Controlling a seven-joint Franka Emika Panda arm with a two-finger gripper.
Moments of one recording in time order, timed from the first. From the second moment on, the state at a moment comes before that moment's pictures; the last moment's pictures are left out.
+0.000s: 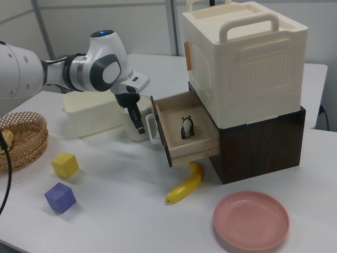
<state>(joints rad) 0.11 0.33 -0.10 -1.67 -0.07 2.15 0.84</state>
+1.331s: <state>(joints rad) -0.03 0.43 -0.15 -1.58 -0.22 2.60 0.88</state>
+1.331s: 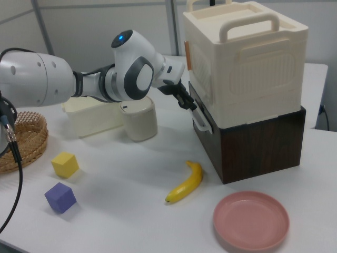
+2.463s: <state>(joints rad) 0.16 0.16 -0.11 -1.62 -0.03 1.79 0.09</state>
